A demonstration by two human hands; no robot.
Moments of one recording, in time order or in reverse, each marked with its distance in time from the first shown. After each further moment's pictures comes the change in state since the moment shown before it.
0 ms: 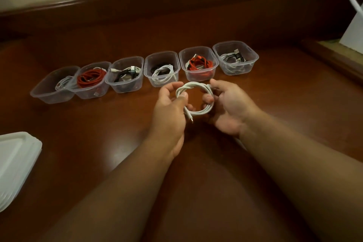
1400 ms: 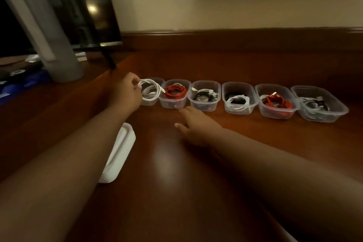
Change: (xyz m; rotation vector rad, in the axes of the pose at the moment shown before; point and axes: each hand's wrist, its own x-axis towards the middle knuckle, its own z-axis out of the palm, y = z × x) left_hand 0.083 0.146 -0.280 1.206 0.606 0.369; right_hand 0.070 0.085 0.189 -1.811 -0.406 -0.547
